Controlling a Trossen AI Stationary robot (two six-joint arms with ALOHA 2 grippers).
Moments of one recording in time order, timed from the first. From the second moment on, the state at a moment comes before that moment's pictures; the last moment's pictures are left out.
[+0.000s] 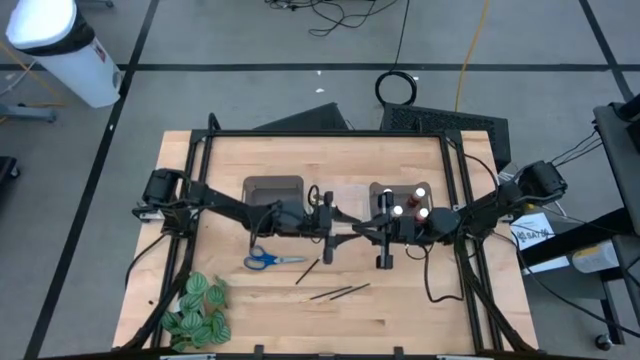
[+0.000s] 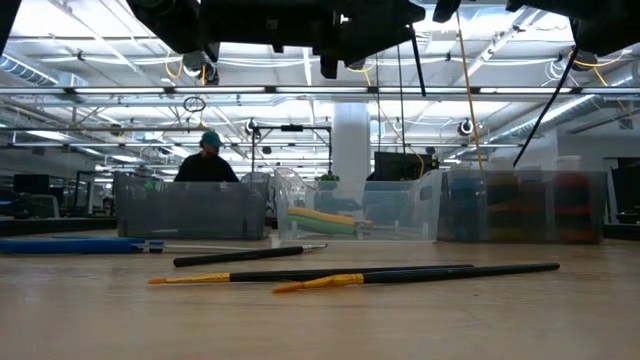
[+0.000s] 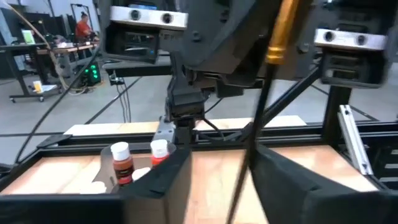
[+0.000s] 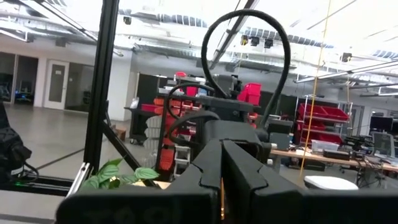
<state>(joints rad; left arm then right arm) -0.14 1.83 1.02 0.80 -0.10 0.05 0.33 1.38 0.52 1.25 0.31 -0.24</state>
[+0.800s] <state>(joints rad) -0.16 1.63 1.02 0.32 -0.29 -0.02 0.35 1.34 0.52 1.20 0.30 -0.23</state>
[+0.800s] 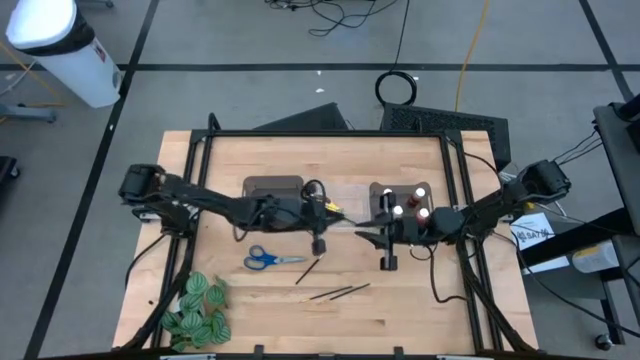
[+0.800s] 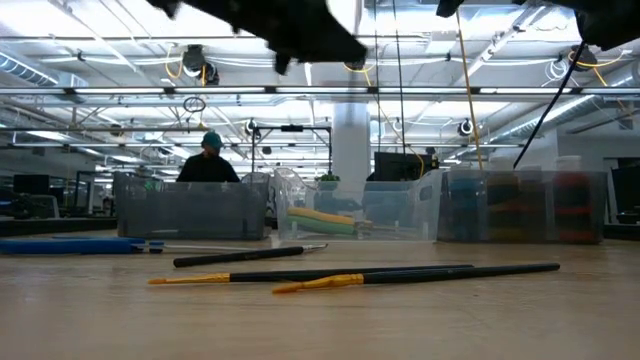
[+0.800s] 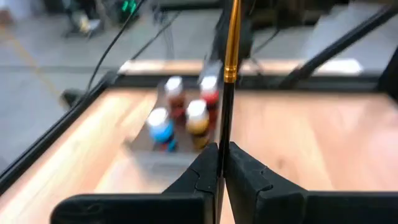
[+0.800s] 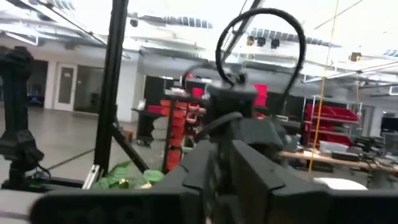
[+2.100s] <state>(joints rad) -0.07 1.39 0.85 -0.68 -0.57 -0.52 0.33 1.32 0.52 1.15 0.31 -0.20</state>
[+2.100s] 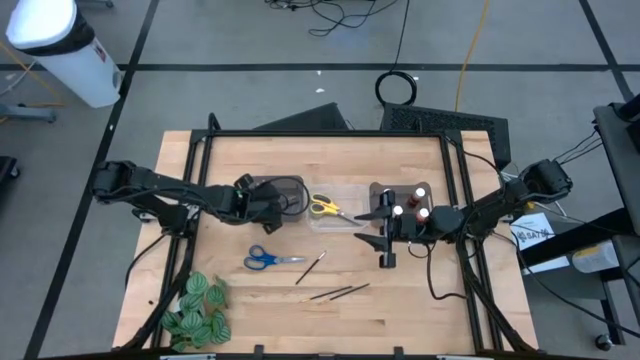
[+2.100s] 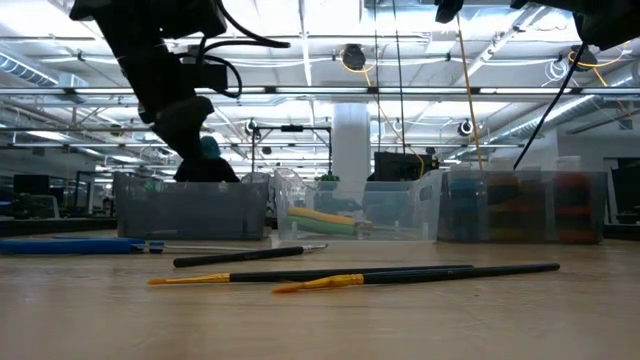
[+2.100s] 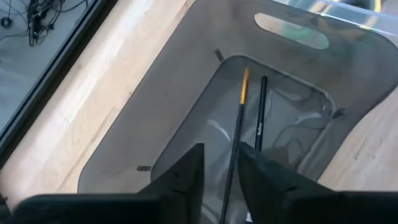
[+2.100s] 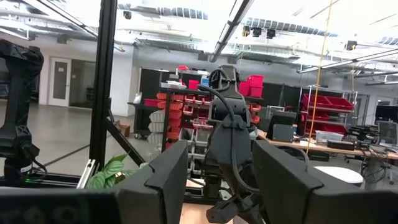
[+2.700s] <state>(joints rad) -0.18 1.22 0.83 -0.43 -0.60 -0.29 0.33 1.32 0.52 1.15 0.31 -0.16</state>
